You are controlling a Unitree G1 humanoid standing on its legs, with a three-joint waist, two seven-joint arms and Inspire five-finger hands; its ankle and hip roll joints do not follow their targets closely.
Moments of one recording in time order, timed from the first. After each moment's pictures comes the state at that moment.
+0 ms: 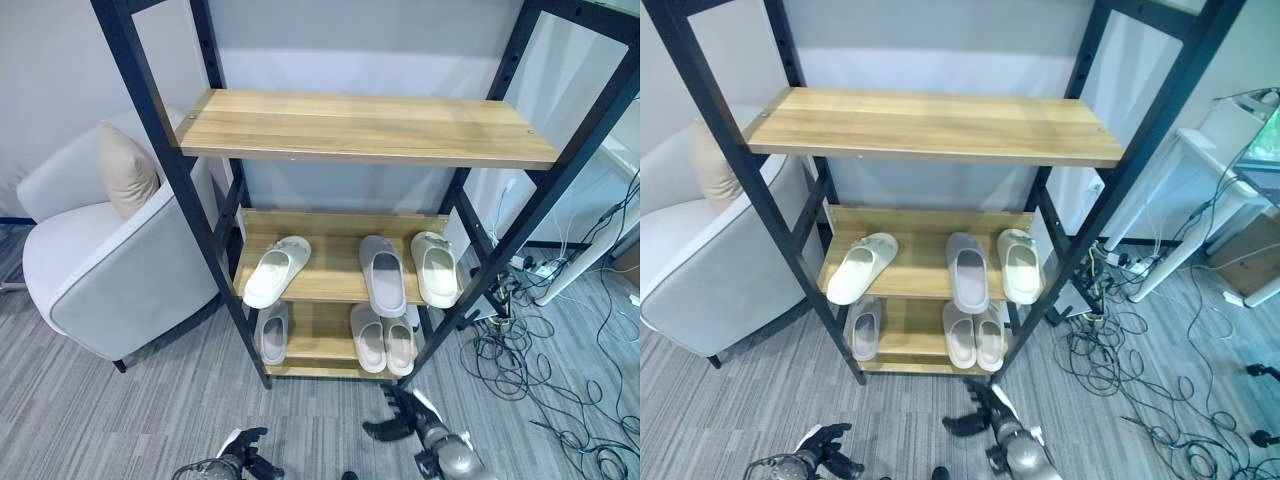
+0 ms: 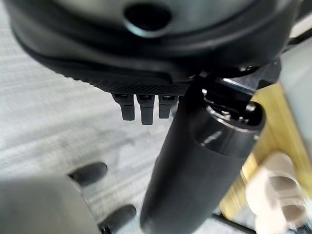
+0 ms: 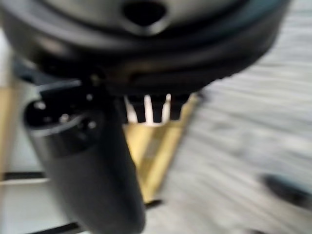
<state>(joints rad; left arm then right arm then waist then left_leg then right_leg) -0.08 0.18 -0.42 1.20 -0.04 -0.13 0.05 -0.04 -0.33 0.46 0.66 0.16 -0.15 -0.05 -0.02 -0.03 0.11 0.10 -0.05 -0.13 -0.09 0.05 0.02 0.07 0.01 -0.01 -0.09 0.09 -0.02</state>
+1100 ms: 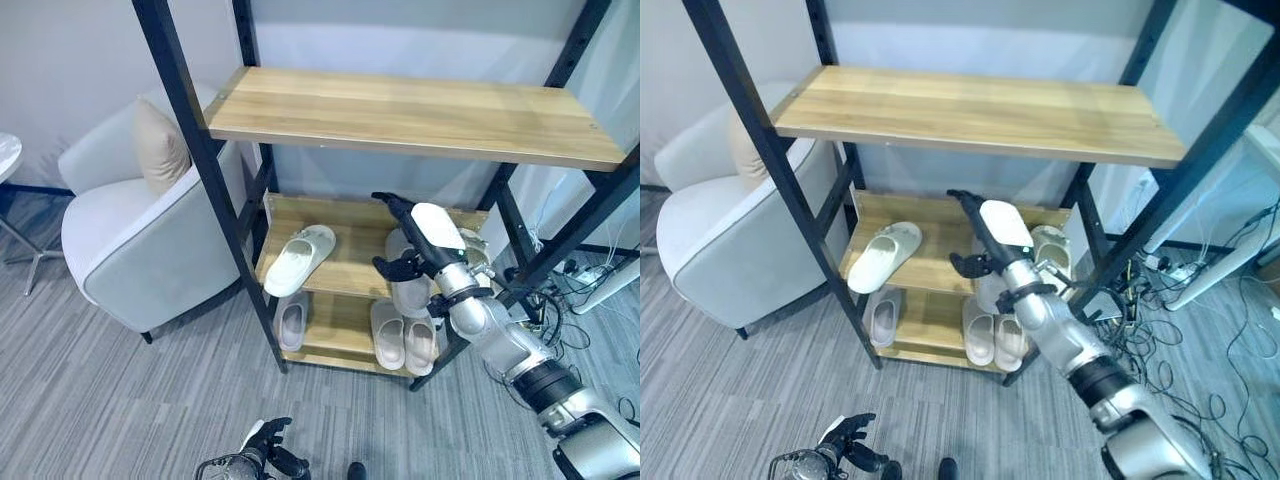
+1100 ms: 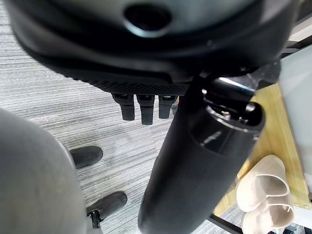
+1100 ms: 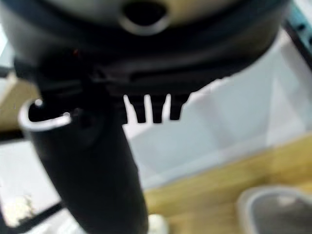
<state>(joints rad) -0.07 0.14 -0.42 1.15 -0.04 -0.15 0.06 -0.59 -0.66 0.51 0.40 -0.38 -0.11 -0.32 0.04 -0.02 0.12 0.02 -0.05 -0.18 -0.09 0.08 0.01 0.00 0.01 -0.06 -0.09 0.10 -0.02</state>
